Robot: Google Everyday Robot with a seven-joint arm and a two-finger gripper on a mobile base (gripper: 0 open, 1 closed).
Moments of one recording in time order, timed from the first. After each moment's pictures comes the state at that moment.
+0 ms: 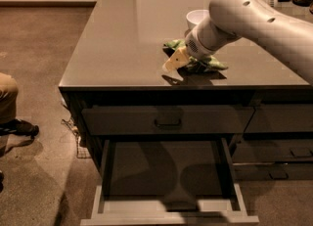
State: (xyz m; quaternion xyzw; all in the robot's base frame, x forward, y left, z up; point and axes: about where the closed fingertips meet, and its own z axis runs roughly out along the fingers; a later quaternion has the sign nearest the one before) arm 0.686 -0.115 0.853 -0.30 0.90 0.07 0.32
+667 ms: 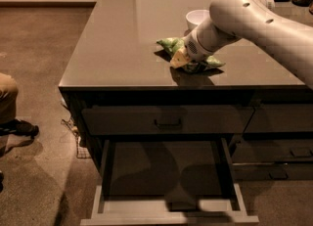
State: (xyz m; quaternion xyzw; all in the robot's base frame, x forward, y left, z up) arm 0.692 -0.106 0.838 -0.31 0.89 0.09 0.31
